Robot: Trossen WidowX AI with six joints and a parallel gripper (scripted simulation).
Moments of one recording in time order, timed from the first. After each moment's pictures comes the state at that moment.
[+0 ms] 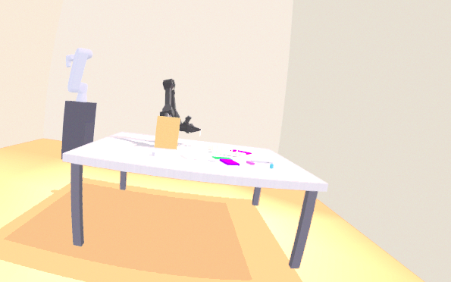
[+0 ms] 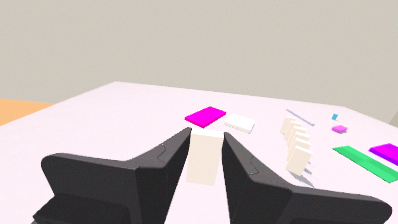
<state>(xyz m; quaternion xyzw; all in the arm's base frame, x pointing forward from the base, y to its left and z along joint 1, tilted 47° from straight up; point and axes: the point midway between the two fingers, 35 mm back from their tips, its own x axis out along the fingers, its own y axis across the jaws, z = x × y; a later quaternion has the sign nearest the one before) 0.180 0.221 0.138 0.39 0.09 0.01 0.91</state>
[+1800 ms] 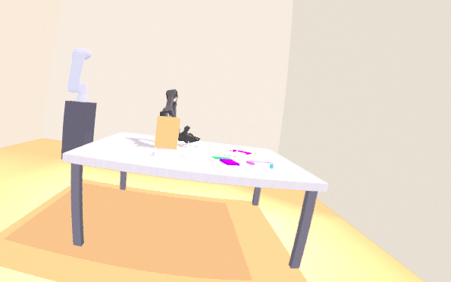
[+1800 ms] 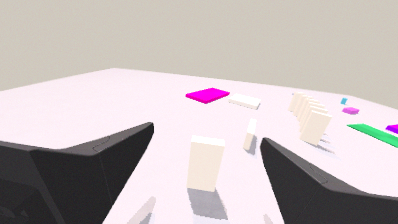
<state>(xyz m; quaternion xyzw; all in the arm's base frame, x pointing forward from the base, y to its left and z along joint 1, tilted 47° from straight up) 0.169 0.268 0.089 0.39 0.09 0.02 0.91</state>
